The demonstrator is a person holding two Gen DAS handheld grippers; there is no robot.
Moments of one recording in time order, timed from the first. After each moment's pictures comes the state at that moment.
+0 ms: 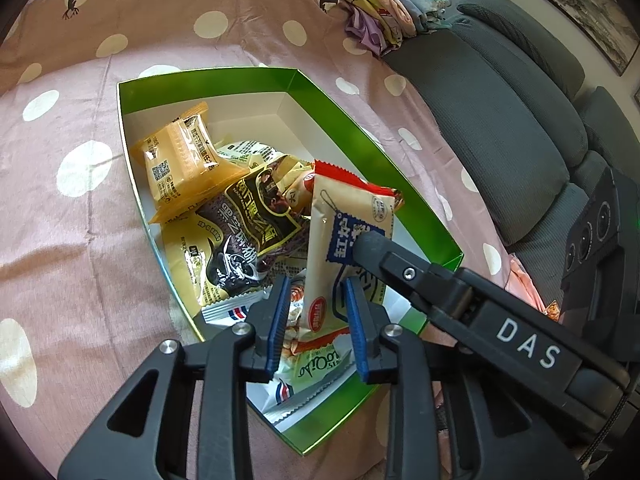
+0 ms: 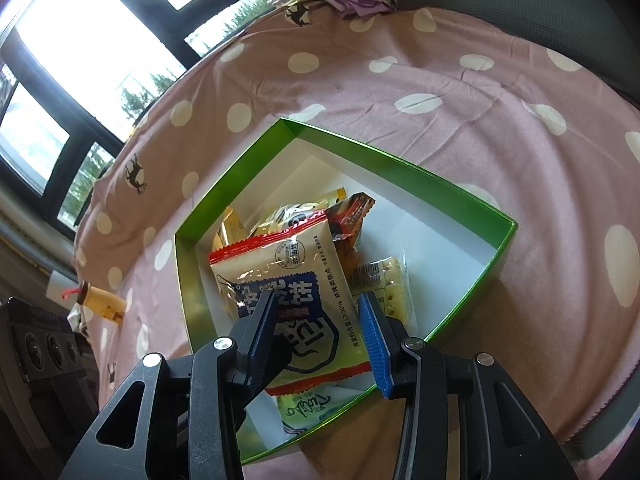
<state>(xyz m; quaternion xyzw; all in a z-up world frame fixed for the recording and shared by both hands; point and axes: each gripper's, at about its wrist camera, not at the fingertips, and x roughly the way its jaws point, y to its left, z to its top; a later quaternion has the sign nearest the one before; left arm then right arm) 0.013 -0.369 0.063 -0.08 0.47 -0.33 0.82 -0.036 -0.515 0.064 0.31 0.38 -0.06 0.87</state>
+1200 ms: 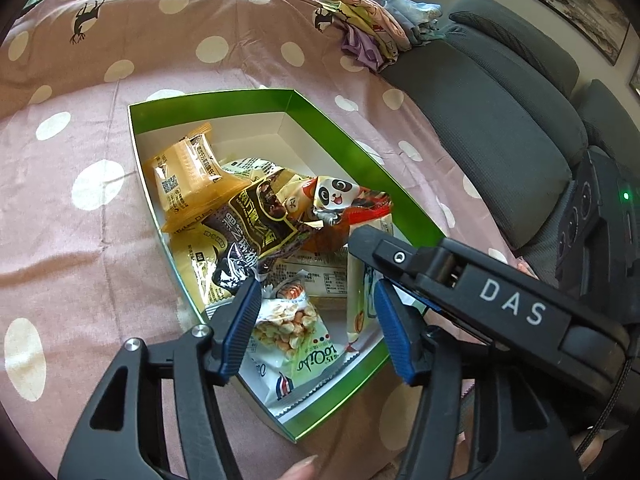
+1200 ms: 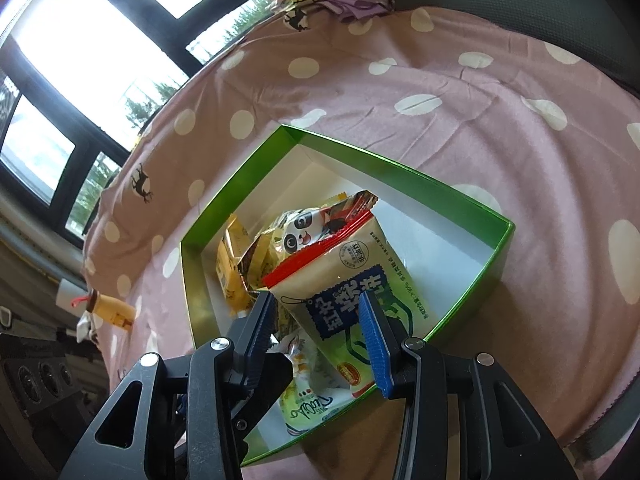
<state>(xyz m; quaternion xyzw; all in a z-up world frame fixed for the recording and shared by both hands) -0.007 -0.367 0.071 -0.07 0.43 -0.31 0.84 -0.039 -0.522 0.064 0.33 0.37 -0.05 0.87</state>
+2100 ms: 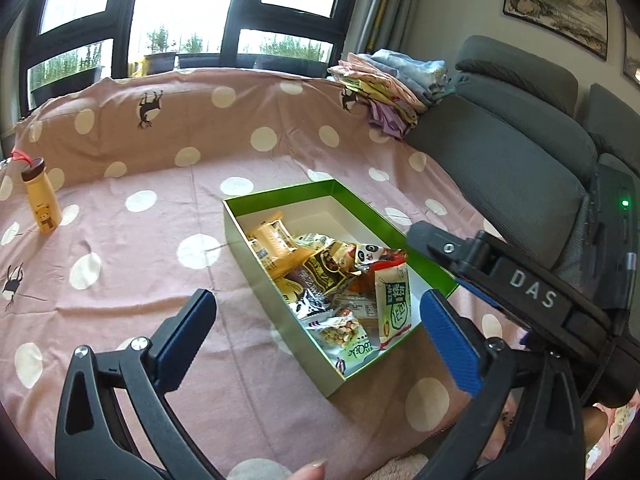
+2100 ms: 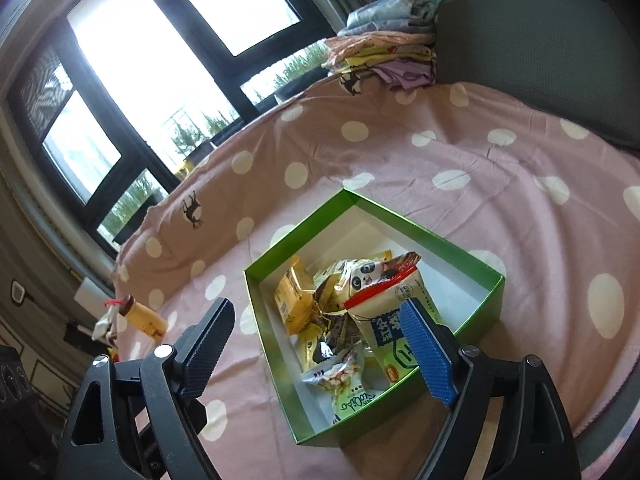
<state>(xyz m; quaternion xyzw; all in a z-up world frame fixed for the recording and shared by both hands) -0.068 -0.305 0.145 -0.03 0.31 -0.23 0.92 -0.083 -0.493 0.128 0.28 0.26 -0.03 0.92</state>
